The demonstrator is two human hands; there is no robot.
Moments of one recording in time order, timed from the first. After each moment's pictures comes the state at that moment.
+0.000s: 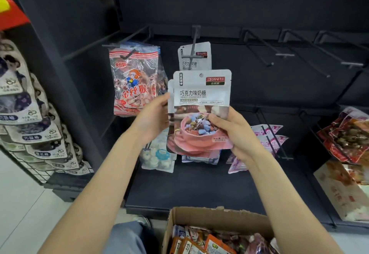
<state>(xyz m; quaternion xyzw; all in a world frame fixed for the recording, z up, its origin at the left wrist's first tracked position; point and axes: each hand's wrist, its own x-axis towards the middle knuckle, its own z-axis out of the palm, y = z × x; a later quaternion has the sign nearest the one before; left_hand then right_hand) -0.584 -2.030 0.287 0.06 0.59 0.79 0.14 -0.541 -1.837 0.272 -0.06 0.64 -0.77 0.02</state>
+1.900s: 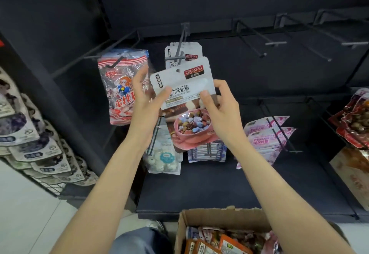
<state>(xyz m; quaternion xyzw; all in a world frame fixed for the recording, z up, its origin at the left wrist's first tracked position) -0.580 -2.014 0.301 0.11 0.66 0.74 -0.11 -0.568 -1.849 0.276 -0.11 0.75 -0.61 -0.24</state>
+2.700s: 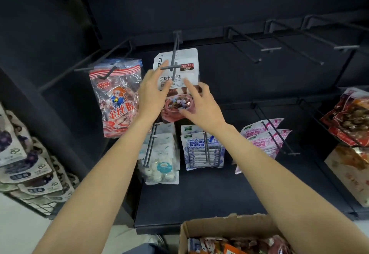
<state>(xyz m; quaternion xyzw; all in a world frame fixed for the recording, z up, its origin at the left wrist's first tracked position) -0.683 -2.003 0.294 0.15 0.86 0.38 -0.30 -0.649 -1.857 0.252 -0.10 0.93 -0.28 -0.21</state>
